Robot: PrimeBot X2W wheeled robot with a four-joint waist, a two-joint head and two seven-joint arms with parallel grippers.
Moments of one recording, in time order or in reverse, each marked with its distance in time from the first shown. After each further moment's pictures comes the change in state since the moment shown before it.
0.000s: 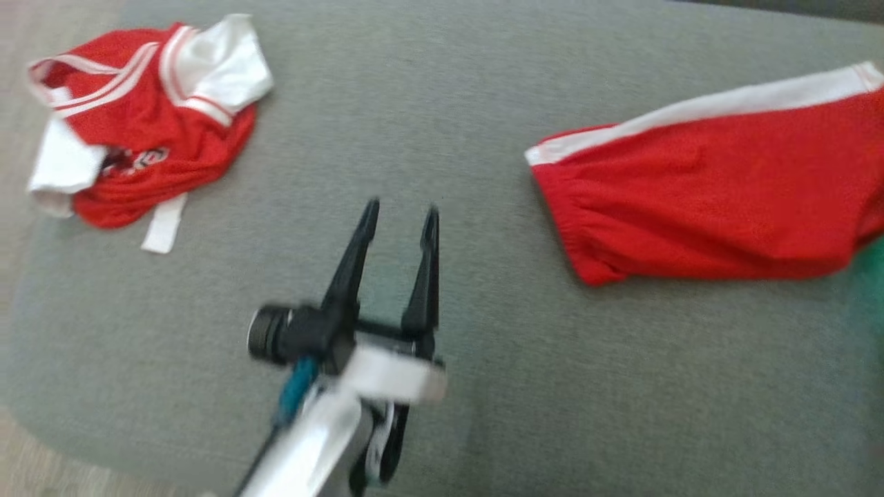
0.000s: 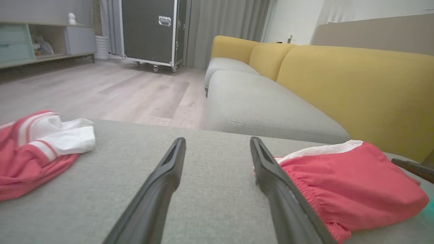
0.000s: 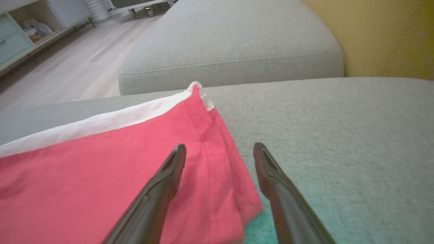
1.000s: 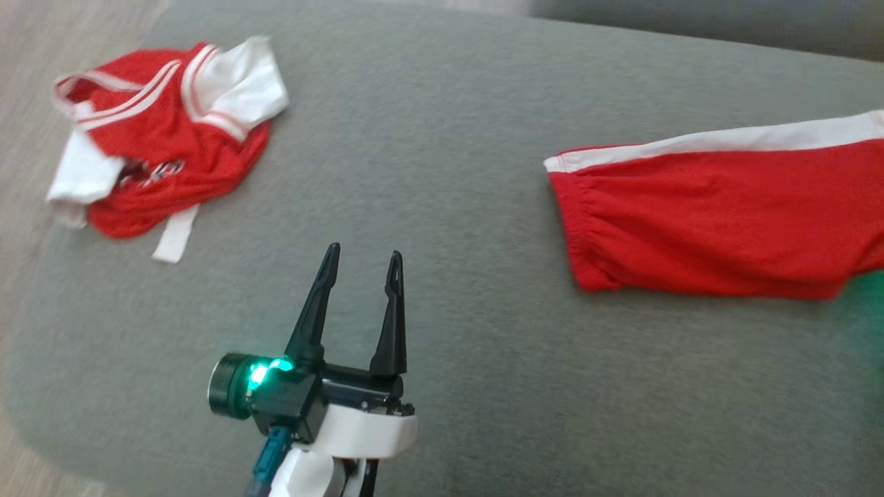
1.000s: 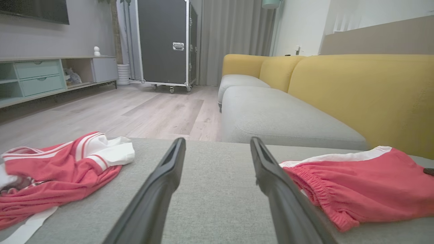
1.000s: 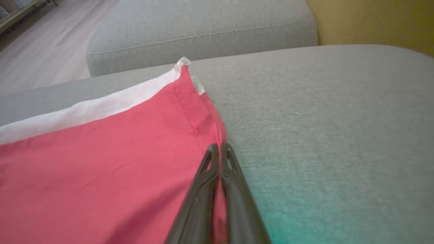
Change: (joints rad) left arm 0.207 0.028 0.109 -0.156 0.185 0.009 0.000; right arm -0.052 0.032 0.041 0.218 0.039 0.000 0.075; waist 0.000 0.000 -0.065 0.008
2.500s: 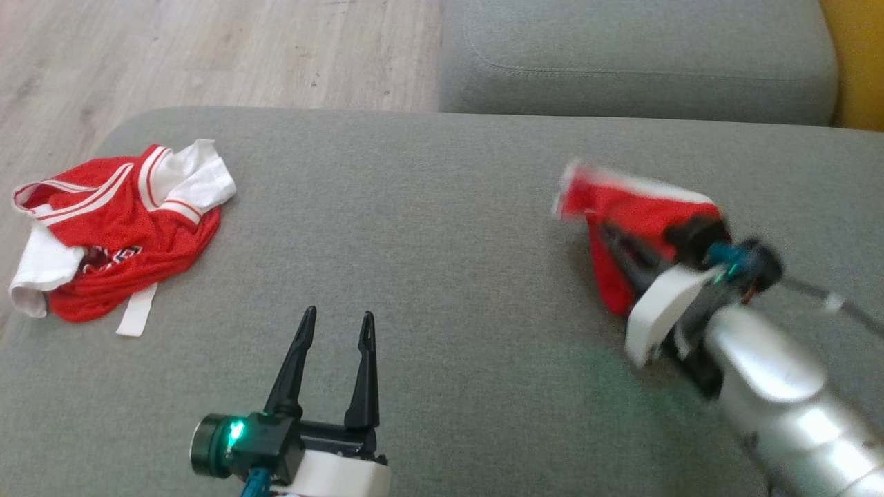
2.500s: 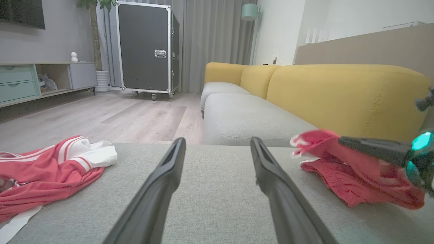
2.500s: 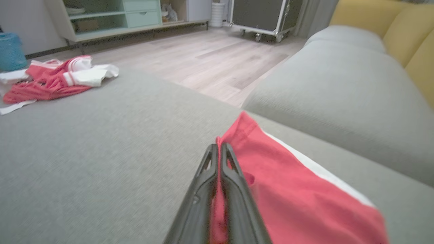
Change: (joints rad) left arm 0.141 0.010 0.077 0.047 0.008 -0.051 0.000; right arm 0.010 0.294 0.263 -0.301 -0.414 0.000 -0.058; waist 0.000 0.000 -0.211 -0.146
